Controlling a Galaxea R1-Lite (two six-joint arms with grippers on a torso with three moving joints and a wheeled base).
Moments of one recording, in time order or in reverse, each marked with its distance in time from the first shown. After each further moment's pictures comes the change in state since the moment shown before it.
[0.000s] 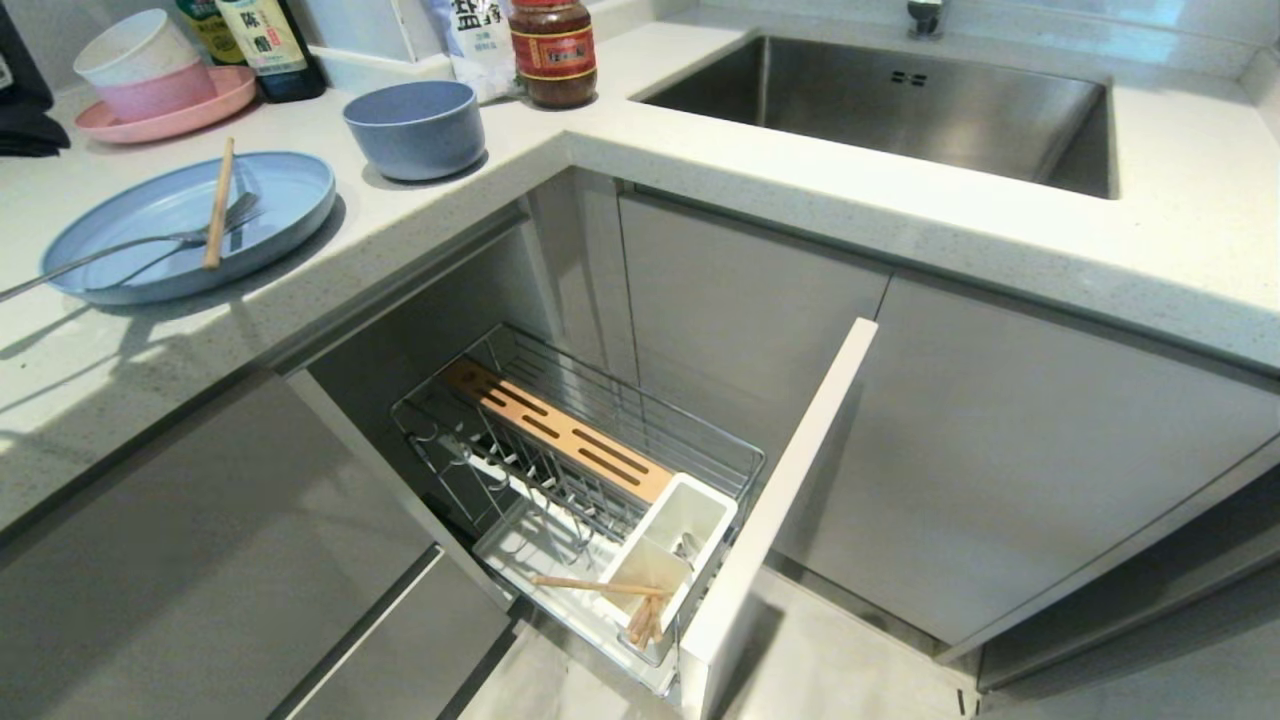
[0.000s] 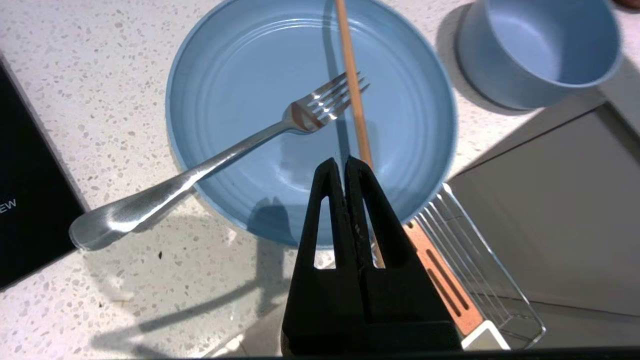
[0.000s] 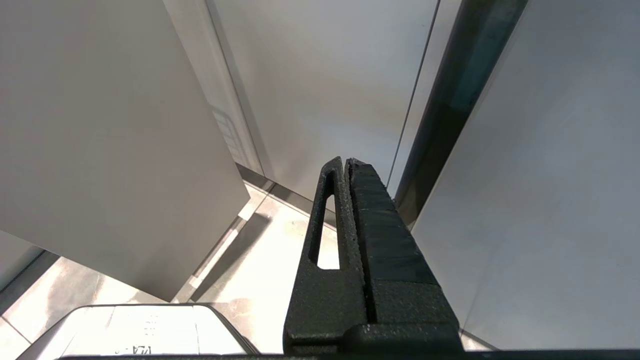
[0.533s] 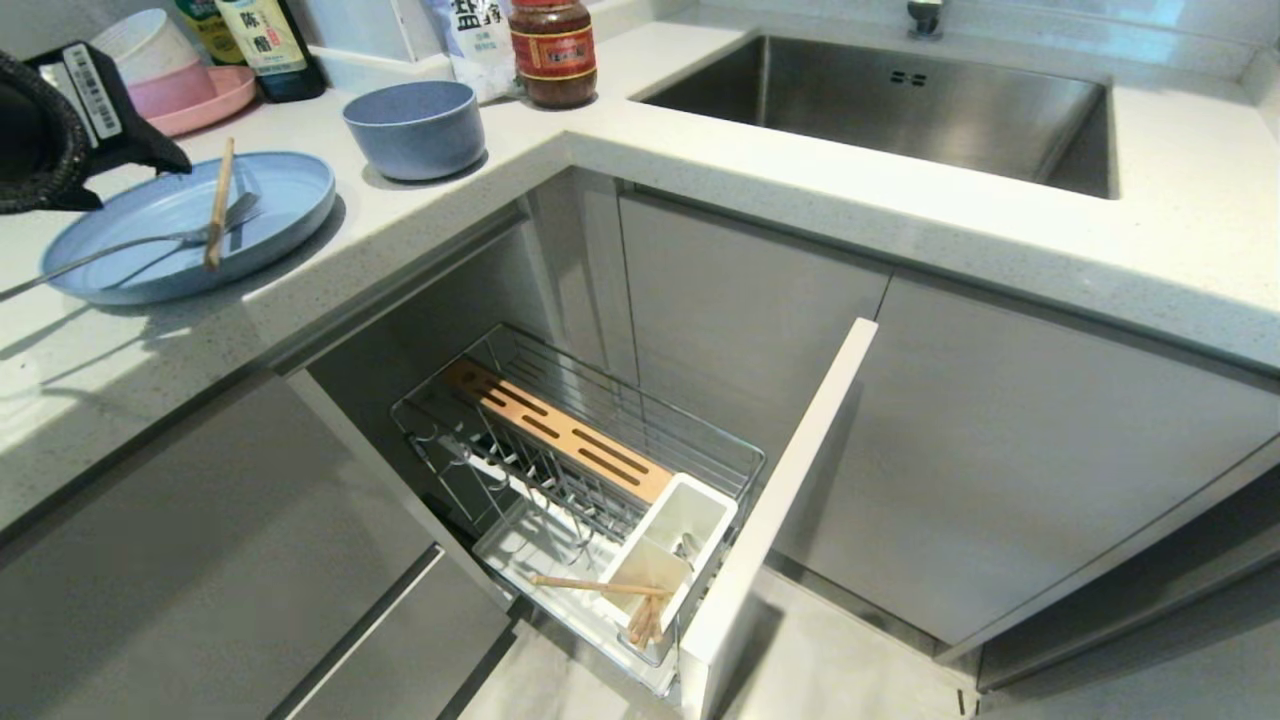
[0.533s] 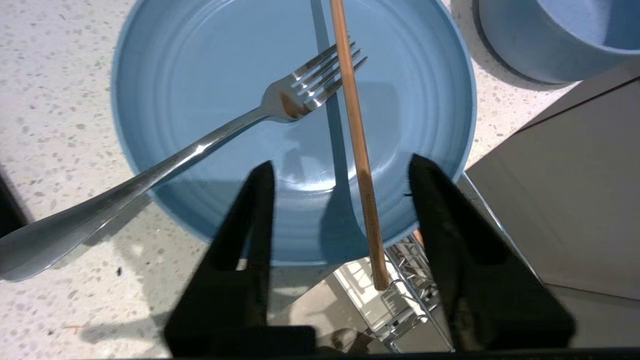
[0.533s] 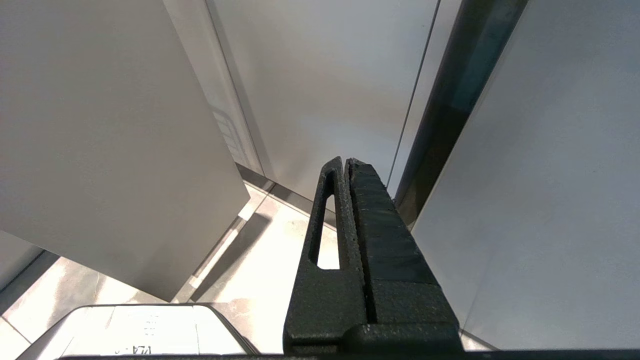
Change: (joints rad) left arm 0.010 0.082 -0.006 0.008 -0.038 0.001; right arm 0.000 0.000 0.000 0.000 0.000 -0.001
